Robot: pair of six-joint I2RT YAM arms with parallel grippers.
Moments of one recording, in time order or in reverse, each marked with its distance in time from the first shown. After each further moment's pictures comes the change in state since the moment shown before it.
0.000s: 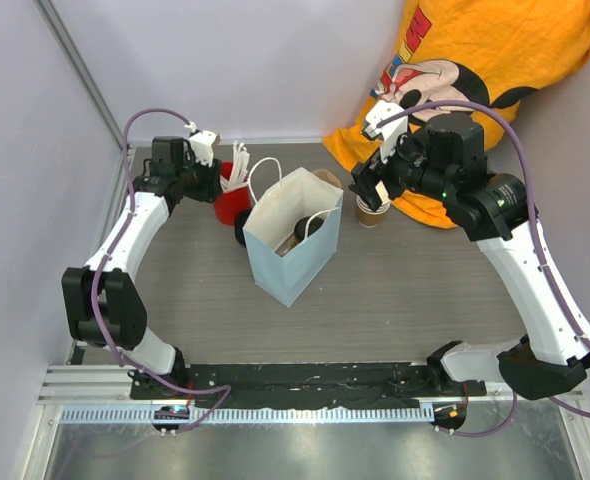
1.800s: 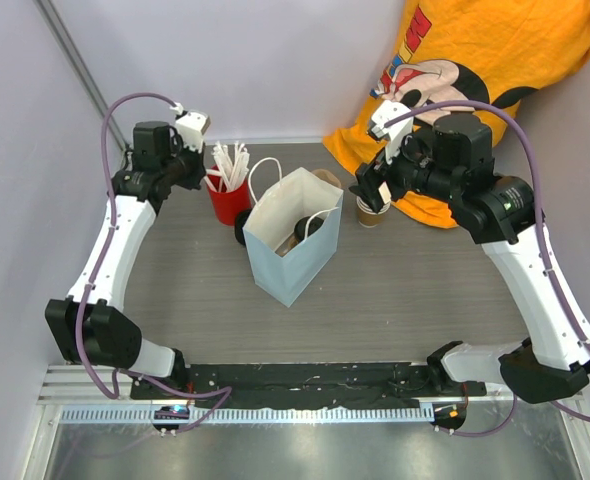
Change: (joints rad) left arm -0.015 -0.119 0.131 -0.123 -0.069 0.025; right arm -0.019 -0.016 -0.002 0.000 -0.054 0.020
